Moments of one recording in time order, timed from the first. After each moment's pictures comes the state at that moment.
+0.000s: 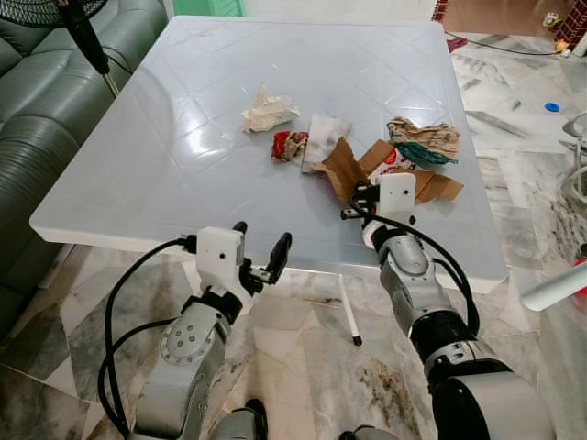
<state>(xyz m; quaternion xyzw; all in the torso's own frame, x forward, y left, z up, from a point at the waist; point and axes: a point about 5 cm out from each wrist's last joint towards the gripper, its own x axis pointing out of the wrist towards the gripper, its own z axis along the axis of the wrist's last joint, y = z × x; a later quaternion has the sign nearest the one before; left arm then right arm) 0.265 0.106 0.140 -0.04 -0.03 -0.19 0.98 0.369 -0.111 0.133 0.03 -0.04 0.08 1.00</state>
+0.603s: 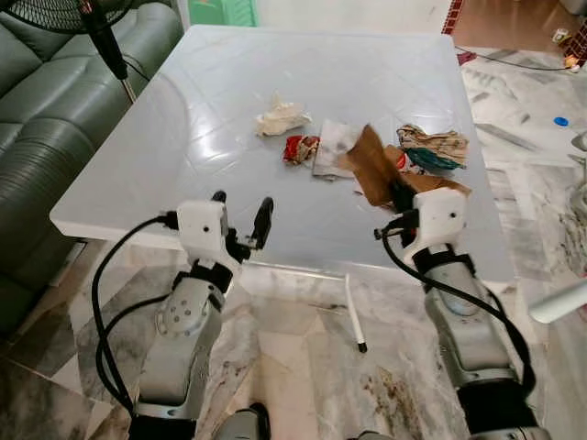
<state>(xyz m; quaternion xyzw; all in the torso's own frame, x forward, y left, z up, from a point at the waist) 0.289 0.117 0.170 -0.05 -0.11 -0.14 0.98 0.311 -0.149 0.169 -0.09 -0.17 0.09 0.98</state>
